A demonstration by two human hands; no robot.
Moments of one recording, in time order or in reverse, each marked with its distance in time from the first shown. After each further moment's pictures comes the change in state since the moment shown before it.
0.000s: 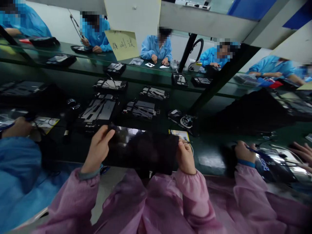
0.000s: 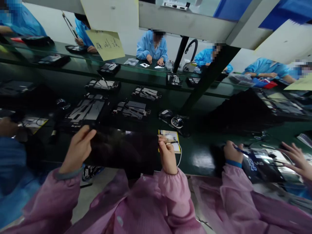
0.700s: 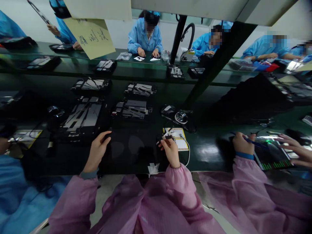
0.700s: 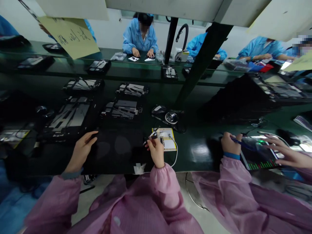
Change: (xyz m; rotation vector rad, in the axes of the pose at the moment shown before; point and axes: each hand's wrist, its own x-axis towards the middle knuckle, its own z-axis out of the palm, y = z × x) left_hand 0.032 -0.067 0.018 0.284 -0.136 -0.031; right_hand 0.017 0.054 0.001 -0.245 0.009 0.046
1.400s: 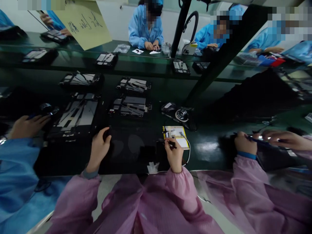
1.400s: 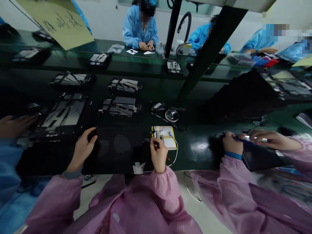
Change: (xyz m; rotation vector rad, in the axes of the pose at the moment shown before) left_hand -0.001 0.017 0.008 0.340 0.071 0.015; right_hand -0.013 -0.004 -0.014 -0.310 0.202 -0.158
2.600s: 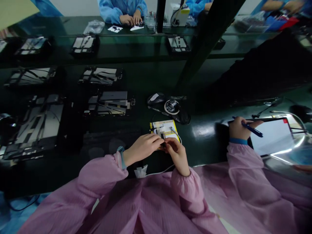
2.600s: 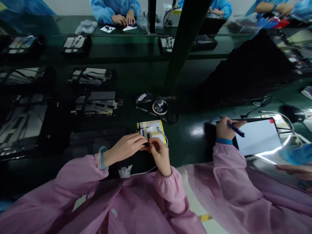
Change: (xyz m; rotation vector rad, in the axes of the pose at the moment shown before) left_hand -0.039 0.159 0.127 0.237 -0.675 1.246; right_hand 0.009 0.026 -0.057 0.369 -0.247 0.277
